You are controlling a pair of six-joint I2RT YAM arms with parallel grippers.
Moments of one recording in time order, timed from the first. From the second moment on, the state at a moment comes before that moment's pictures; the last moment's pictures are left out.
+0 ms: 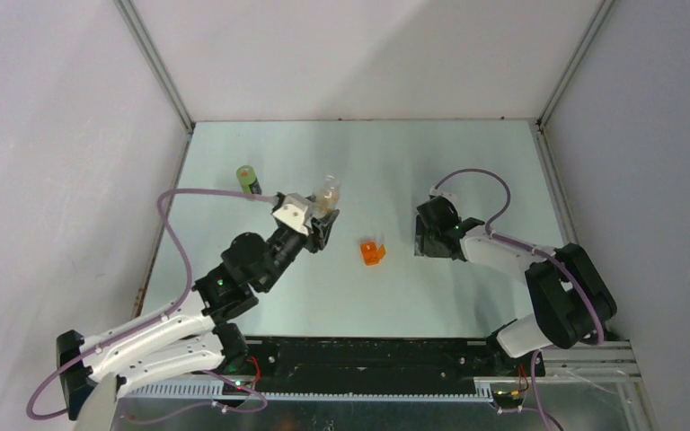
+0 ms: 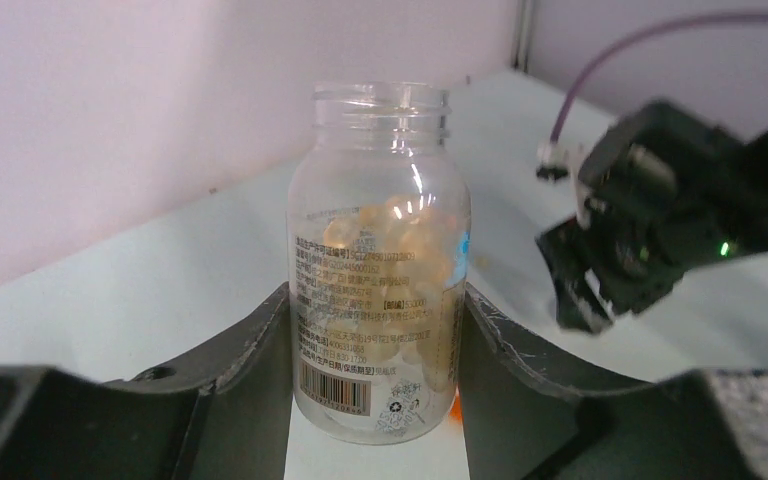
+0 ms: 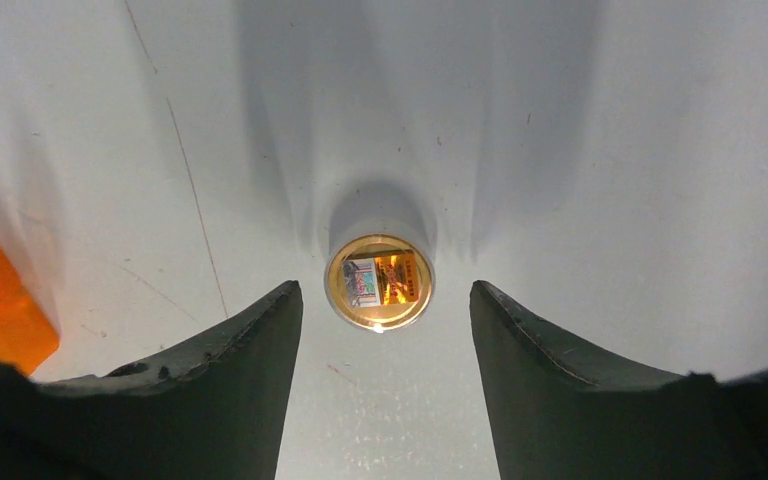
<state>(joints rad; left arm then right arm) -0.99 0.80 0.69 0.14 -0.38 0.10 0.54 1.46 0.76 -0.34 0.27 0.52</state>
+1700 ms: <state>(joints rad) -0.94 0.88 0.63 0.11 0.06 0.14 0.48 0.95 1.01 -0.28 -0.80 0.37</state>
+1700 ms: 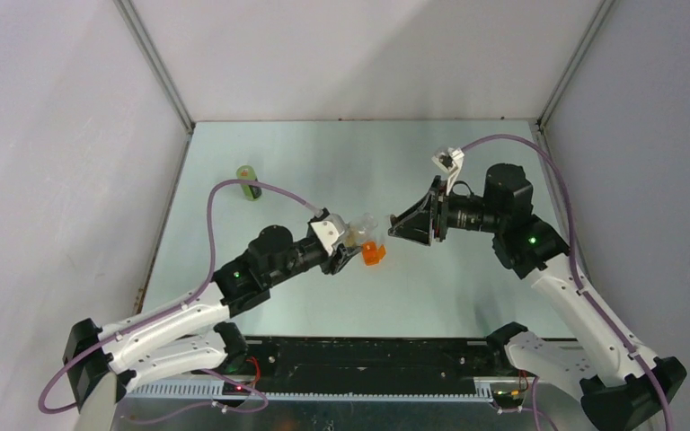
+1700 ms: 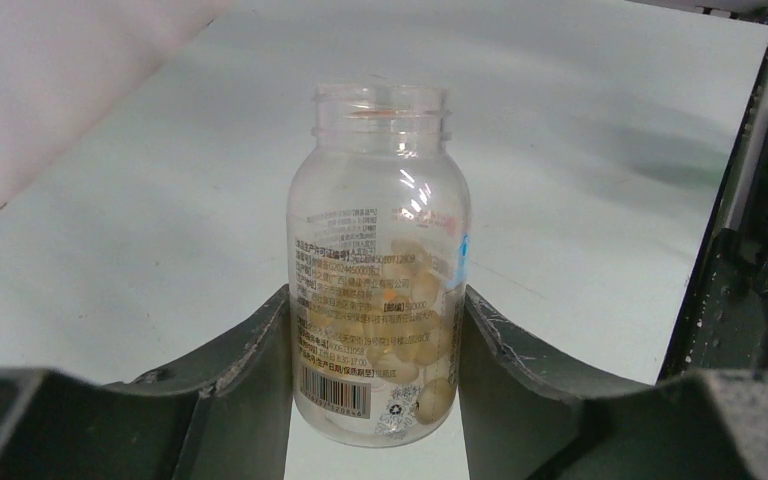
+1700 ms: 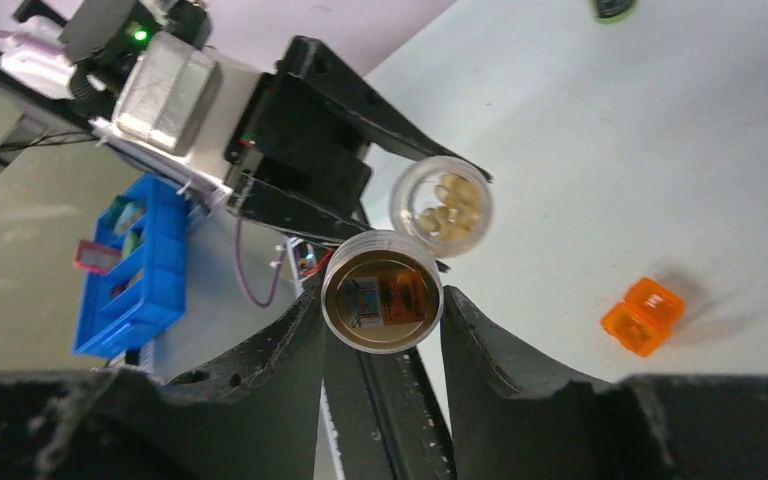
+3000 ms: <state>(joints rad) -0.93 0.93 0.67 0.00 0.17 0.18 0.54 1.20 1.14 -0.48 -0.79 0.23</state>
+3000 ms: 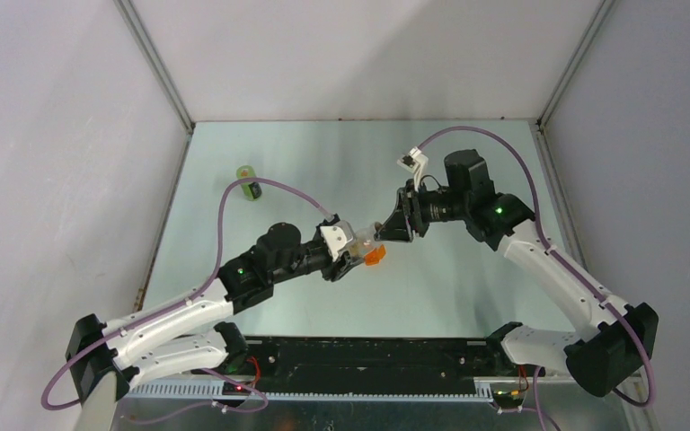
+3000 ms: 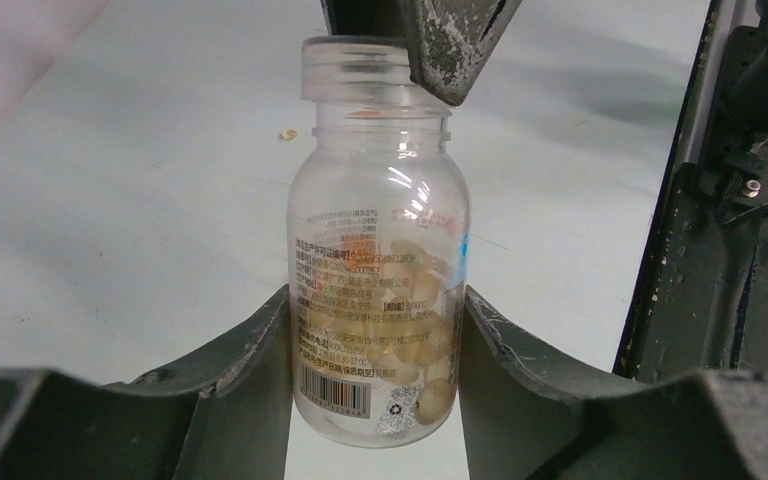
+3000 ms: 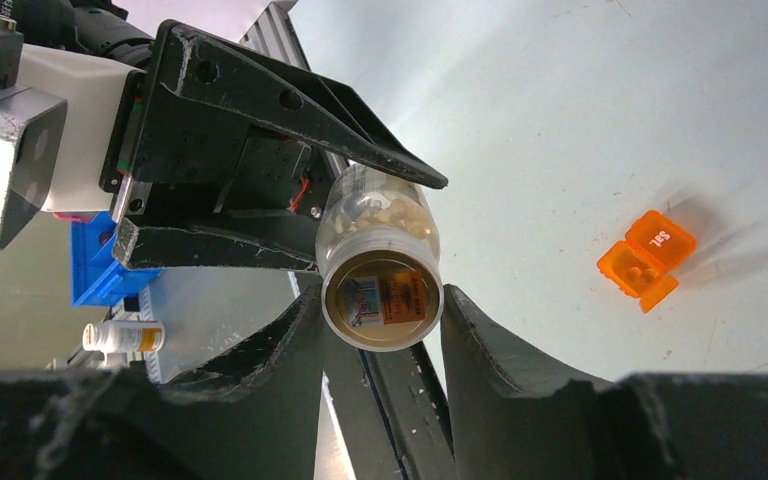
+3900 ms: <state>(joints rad) -0.93 0.92 0.66 -0.02 0.16 0.17 0.61 1.22 1.15 -0.49 -0.73 0.20</state>
